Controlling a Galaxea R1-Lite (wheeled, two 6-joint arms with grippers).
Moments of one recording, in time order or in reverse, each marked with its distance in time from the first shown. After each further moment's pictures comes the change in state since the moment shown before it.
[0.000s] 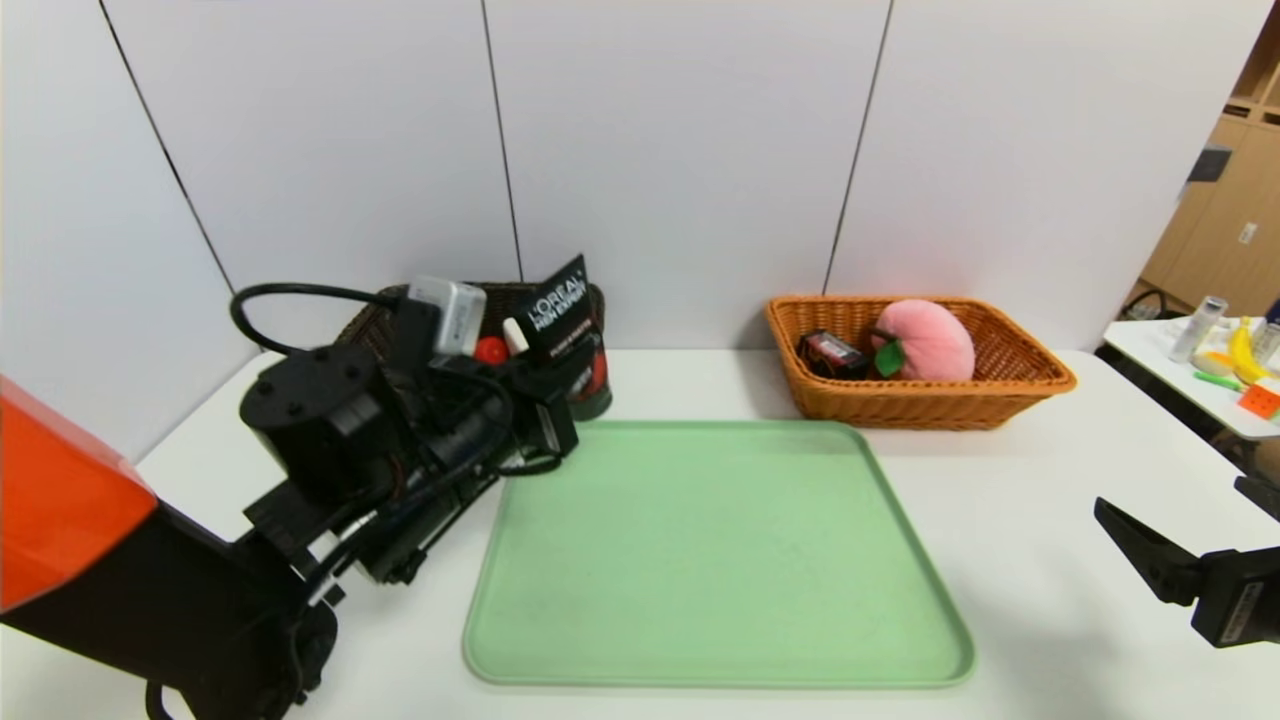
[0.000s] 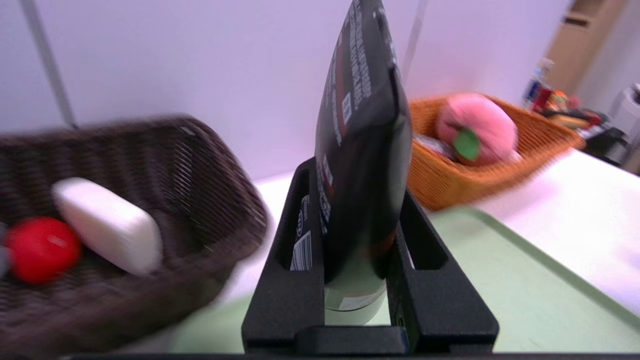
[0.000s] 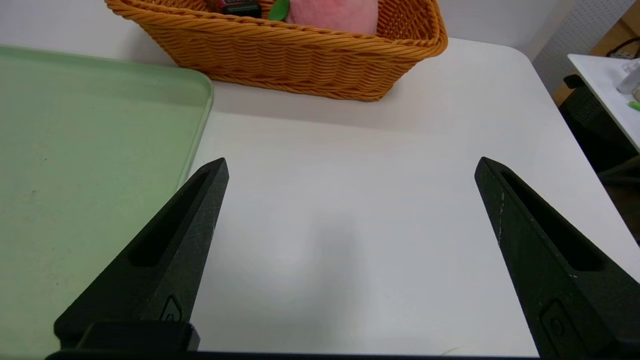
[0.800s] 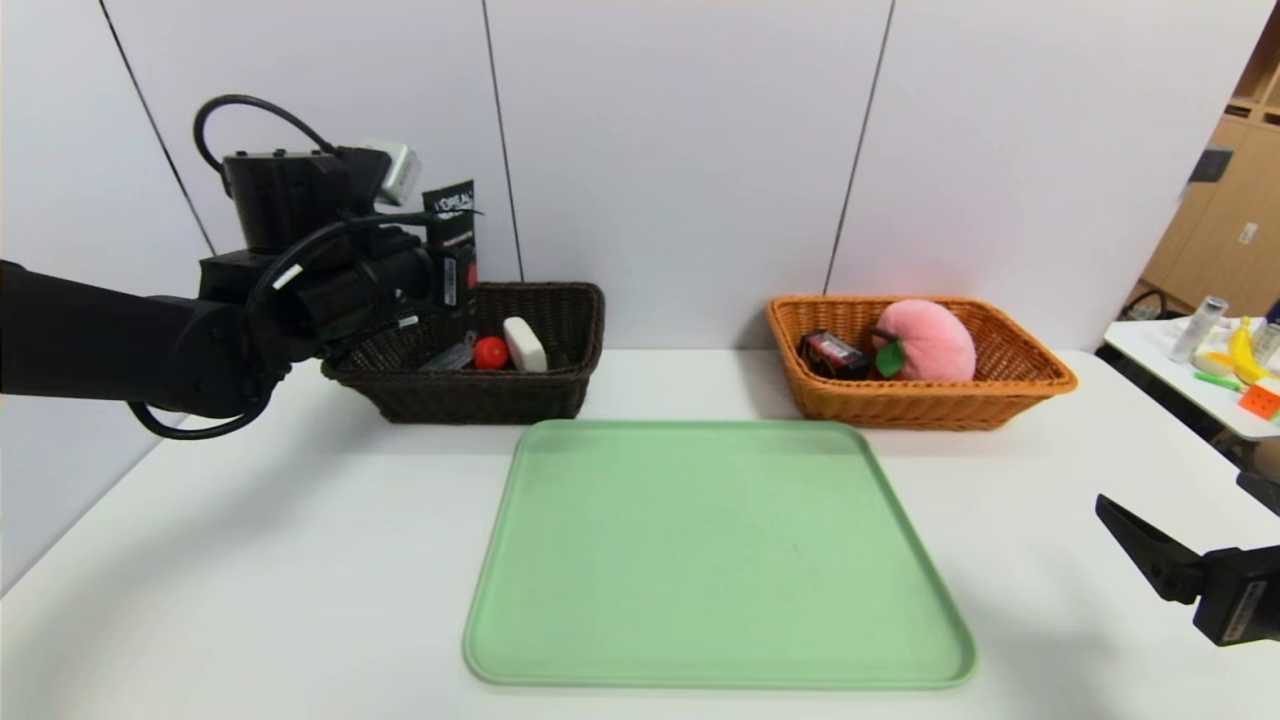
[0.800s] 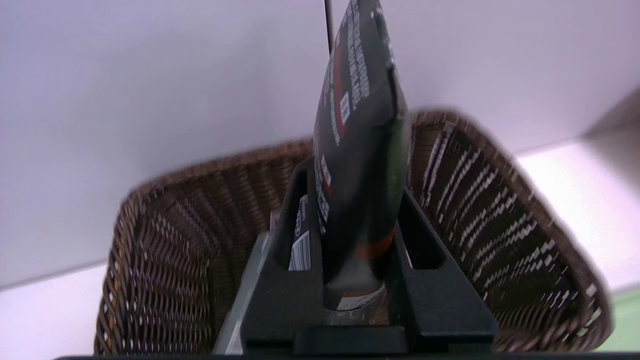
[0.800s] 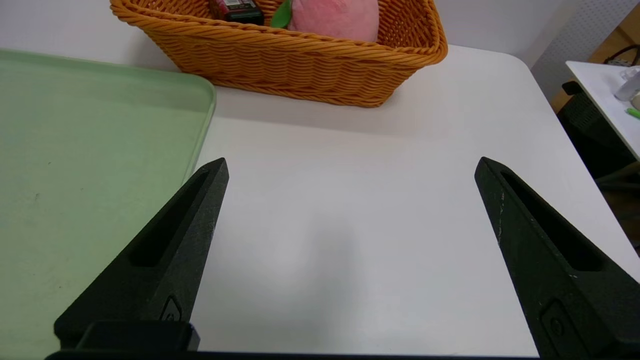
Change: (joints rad) left arm 0.308 0.029 -0.610 0.903 0.033 0.215; right arm 0.002 -0.008 -0.001 -0.005 -0.001 -0.006
